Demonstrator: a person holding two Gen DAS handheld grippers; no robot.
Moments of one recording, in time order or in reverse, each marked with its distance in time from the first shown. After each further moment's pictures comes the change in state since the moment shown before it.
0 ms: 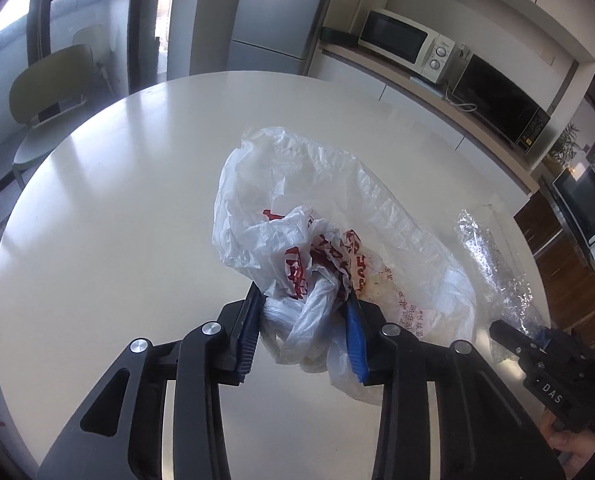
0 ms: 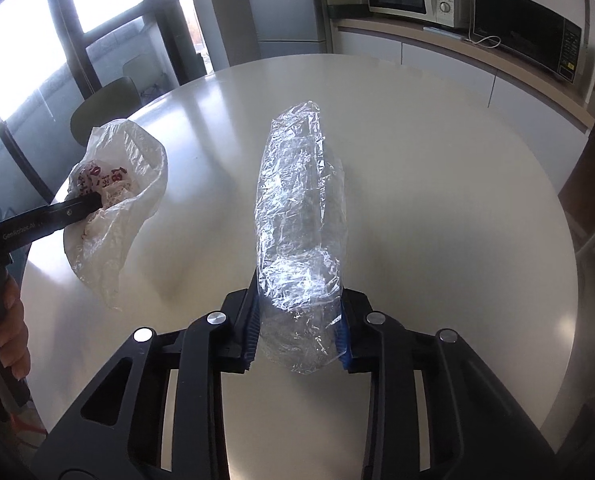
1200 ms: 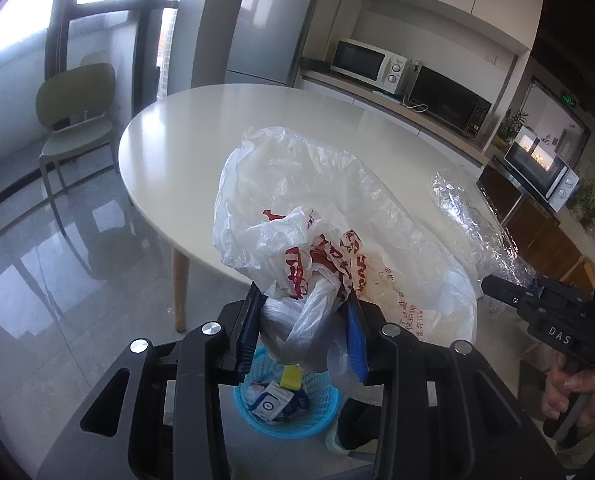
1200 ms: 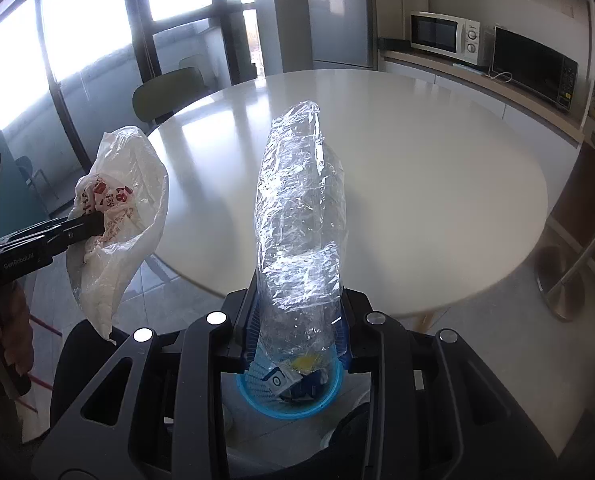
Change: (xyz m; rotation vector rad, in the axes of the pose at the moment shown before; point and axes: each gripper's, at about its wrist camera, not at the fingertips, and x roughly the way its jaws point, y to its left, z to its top) left arm -0.157 0.054 -0.200 0.067 -0.123 -0.071; right arm -0.142 0.099 -0.189 -0.150 -0.101 0.056
